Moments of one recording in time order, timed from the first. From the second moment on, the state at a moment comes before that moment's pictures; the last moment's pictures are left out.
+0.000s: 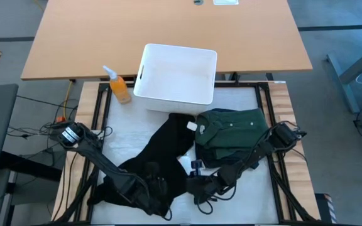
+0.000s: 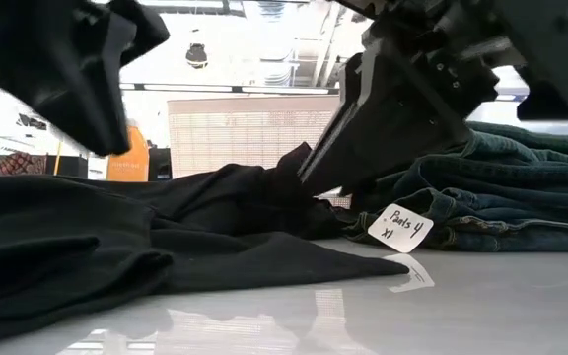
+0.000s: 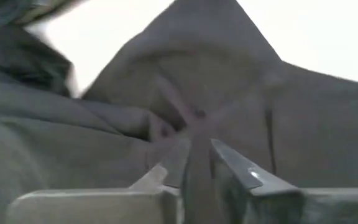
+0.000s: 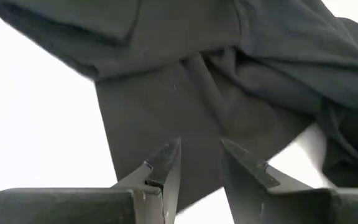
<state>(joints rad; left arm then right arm) -0.67 1.85 1.30 -0.67 -0.49 -0.44 0.57 1.97 1.25 -0.17 0.52 0.22</state>
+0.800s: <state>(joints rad) -0.70 1.95 1.26 -0.38 -0.33 -0.33 0.56 2.02 1.25 -0.13 0.51 0.23</state>
